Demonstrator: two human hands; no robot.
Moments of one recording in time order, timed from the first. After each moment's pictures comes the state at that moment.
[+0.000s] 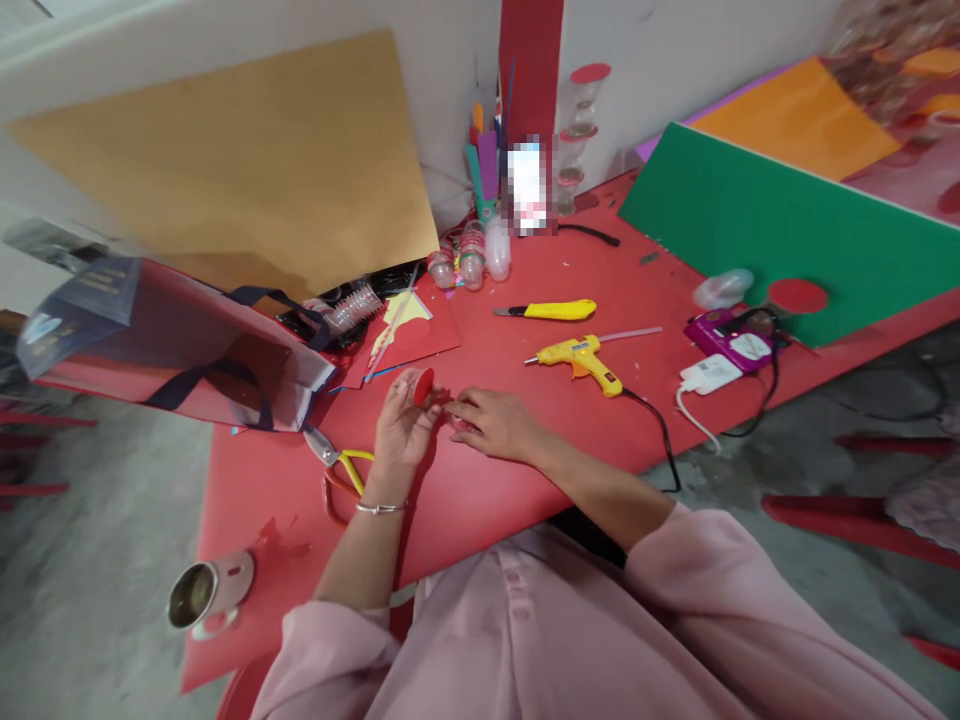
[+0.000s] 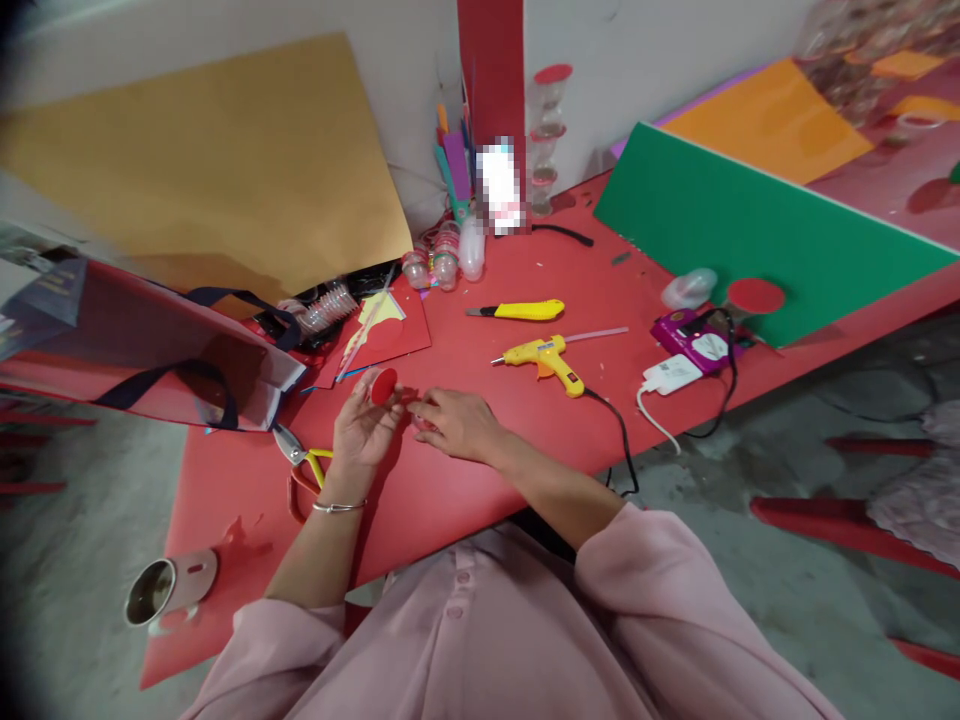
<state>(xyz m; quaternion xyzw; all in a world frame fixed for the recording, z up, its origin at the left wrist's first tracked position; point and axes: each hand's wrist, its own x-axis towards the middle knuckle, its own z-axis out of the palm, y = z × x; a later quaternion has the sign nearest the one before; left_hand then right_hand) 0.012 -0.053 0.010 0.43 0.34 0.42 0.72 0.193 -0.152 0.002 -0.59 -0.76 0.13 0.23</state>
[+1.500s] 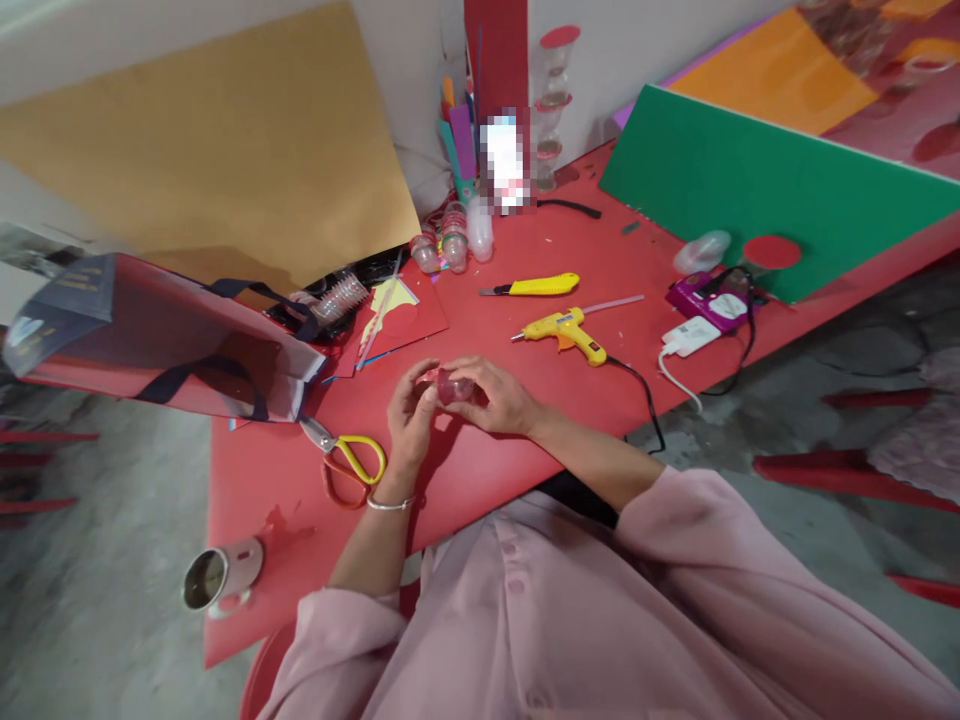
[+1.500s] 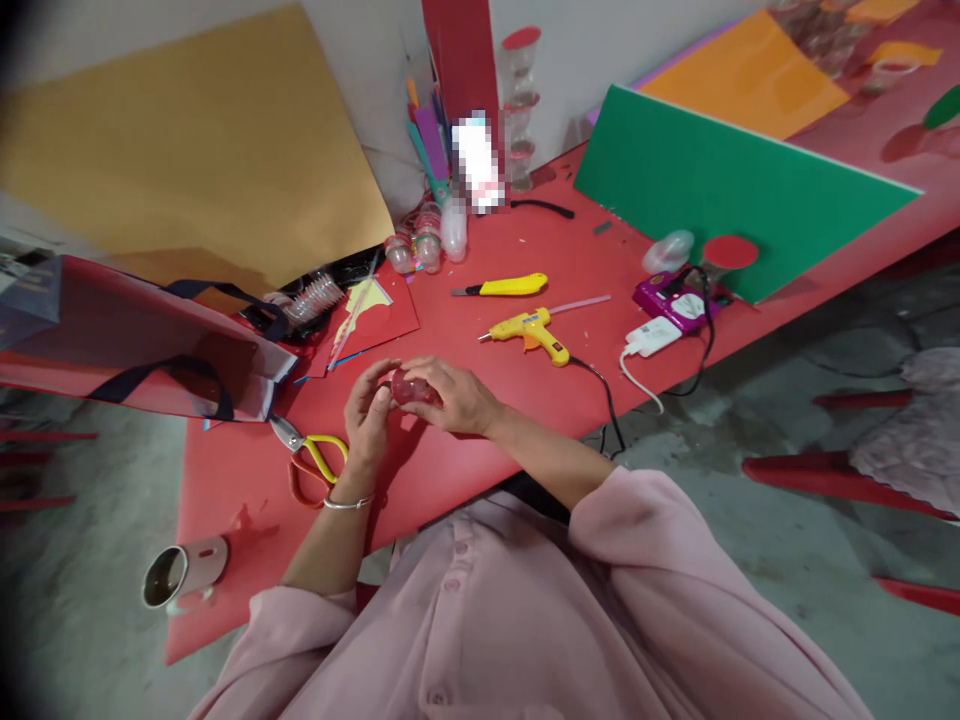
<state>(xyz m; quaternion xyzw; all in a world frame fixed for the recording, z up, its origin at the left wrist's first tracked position) 0.016 -0.096 0.014 0.64 0.30 0.44 0.55 0.197 -0.164 0.000 -0.48 -0.69 0.15 0.51</state>
